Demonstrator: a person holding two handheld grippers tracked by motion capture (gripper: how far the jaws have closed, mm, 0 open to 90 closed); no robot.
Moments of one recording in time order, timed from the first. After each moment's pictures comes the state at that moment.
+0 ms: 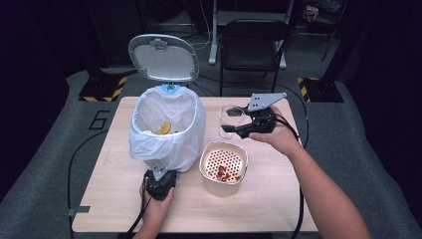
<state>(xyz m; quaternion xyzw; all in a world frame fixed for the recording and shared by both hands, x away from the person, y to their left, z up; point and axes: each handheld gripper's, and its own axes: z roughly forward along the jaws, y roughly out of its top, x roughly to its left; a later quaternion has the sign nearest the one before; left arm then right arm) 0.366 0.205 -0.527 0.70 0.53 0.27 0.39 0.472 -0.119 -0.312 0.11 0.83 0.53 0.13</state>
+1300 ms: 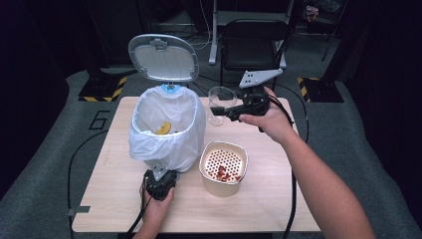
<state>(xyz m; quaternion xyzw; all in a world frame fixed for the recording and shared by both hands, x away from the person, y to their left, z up) 0.366 0.205 -0.528 0.70 0.53 0.27 0.40 0.471 -0.089 -0.252 0.15 0.82 0.55 0.11</state>
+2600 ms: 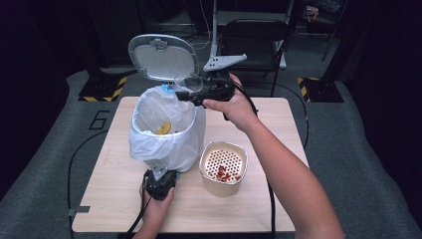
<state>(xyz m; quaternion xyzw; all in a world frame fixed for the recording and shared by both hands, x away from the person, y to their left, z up) 0.366 0.207 -0.526 0.71 0.52 0.27 0.39 0.494 -0.008 -0.234 0.14 0.79 0.59 0.09</state>
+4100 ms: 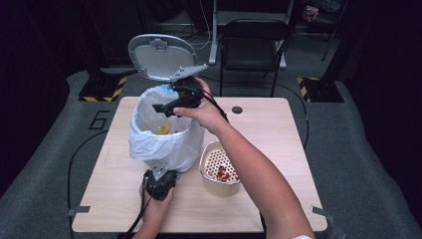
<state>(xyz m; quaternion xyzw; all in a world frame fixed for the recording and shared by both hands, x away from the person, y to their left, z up) 0.366 0.208 -0.526 0.71 0.52 0.27 0.38 0.515 0.067 -0.277 0.19 0.82 0.54 0.10</state>
